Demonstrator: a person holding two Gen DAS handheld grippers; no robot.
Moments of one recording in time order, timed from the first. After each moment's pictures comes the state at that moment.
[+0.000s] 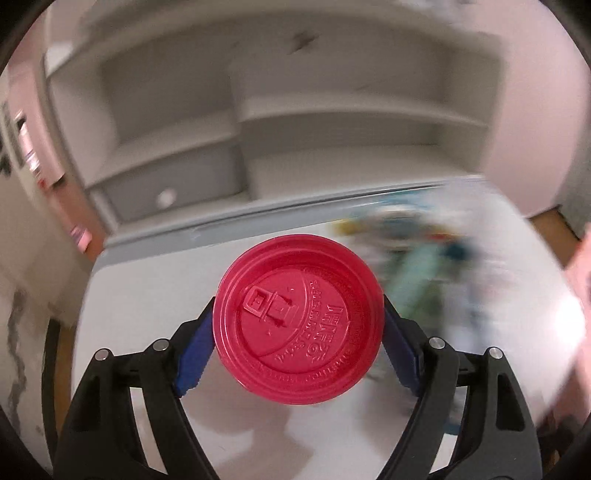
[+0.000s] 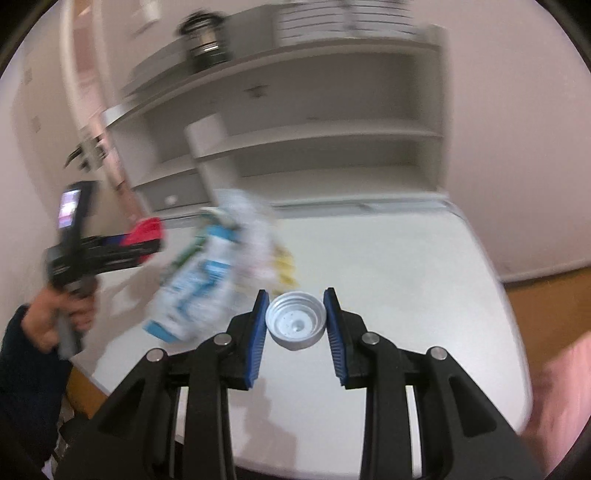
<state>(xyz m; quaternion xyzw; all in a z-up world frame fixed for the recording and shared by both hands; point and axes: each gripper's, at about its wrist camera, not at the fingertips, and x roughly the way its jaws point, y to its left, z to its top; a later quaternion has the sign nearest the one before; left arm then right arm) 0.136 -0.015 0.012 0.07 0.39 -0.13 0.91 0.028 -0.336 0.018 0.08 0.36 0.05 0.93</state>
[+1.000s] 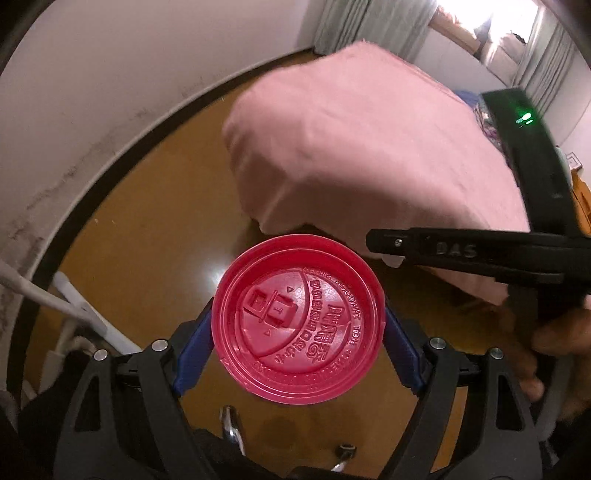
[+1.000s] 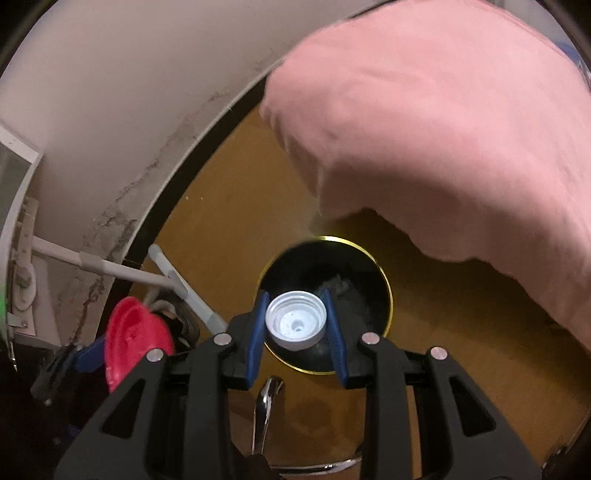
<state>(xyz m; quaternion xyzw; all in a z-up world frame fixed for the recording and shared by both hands) -0.133 -0.520 -0.217 0.21 0.48 -0.55 0.65 -0.251 -0.670 -0.232 0.38 0.48 -0.30 0.73</state>
